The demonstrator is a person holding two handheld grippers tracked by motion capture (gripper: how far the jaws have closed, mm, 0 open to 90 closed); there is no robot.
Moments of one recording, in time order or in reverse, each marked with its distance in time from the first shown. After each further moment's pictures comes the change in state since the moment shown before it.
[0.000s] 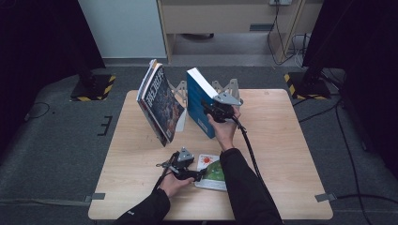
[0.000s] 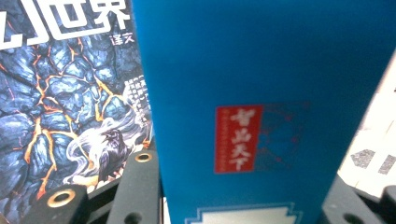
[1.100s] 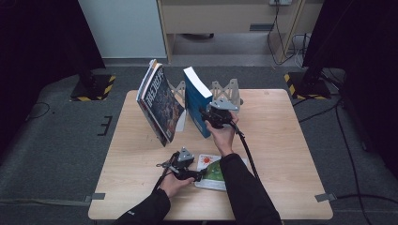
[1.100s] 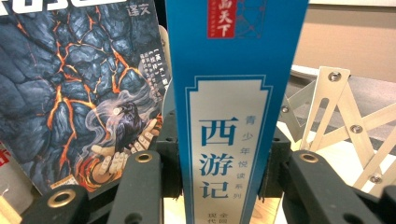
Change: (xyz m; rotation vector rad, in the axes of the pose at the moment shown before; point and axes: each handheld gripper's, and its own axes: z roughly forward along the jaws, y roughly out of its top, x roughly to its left) left arm 0.000 0.000 0.000 0.000 0.001 0.000; right arm 0.015 -0.011 -0.007 0.061 0.011 -0.018
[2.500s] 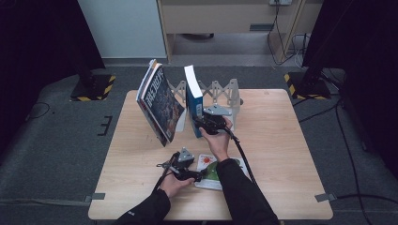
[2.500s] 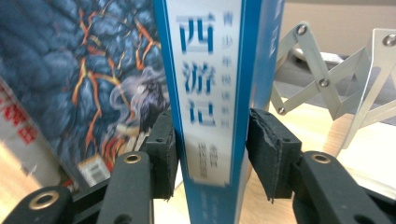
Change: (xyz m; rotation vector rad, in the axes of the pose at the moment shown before) left arm -0.001 0.000 0.000 0.001 -0.002 0.000; right arm 0.017 -0.020 0.005 0.051 0.060 0.007
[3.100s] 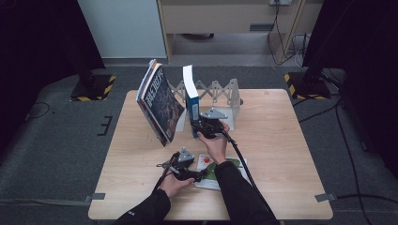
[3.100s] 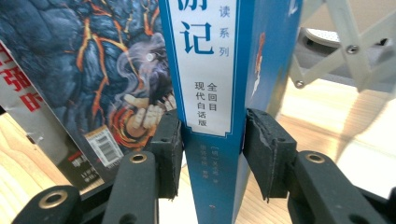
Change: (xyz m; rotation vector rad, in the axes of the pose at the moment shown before) left arm 0.000 0.000 0.000 0.000 0.001 0.000; right arm 0.010 -0.014 0.009 0.061 0.017 0.015
